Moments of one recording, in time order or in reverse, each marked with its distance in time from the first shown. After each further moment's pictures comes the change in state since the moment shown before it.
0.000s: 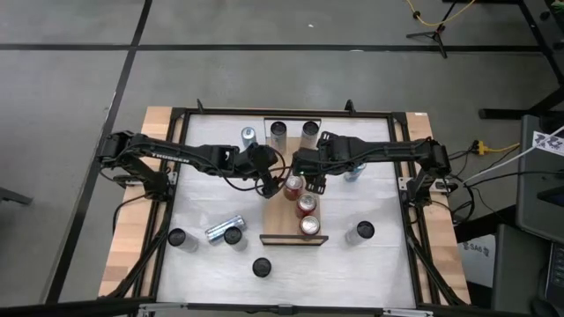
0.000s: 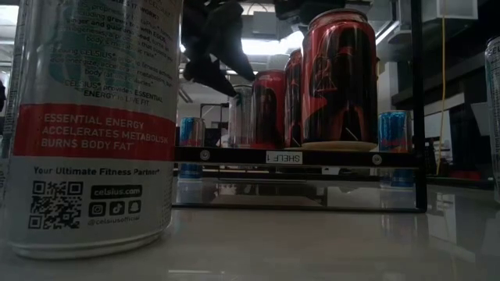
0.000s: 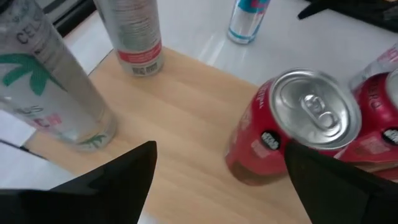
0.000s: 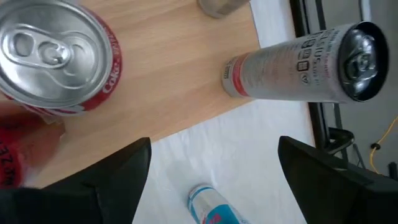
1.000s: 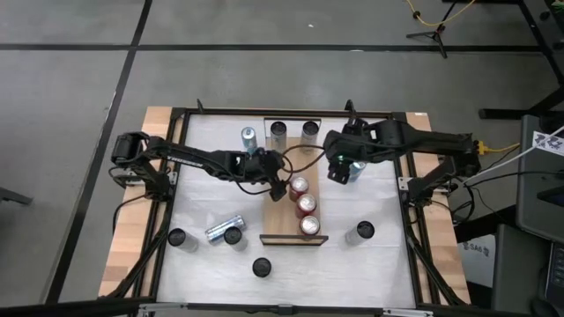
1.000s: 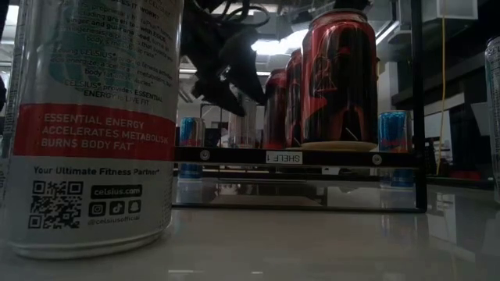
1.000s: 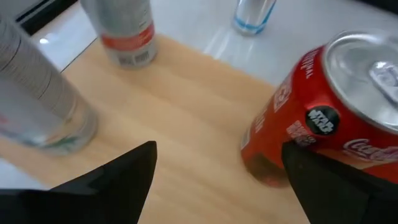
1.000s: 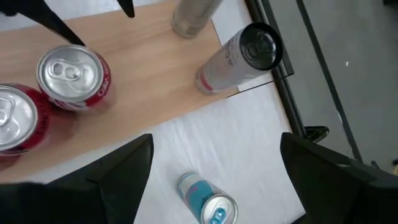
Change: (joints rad) left arm -0.006 0.125 0.001 0.103 -0.020 -0.030; right arm -0.001 -0.258 0.000 -0.058 0.010 -0.010
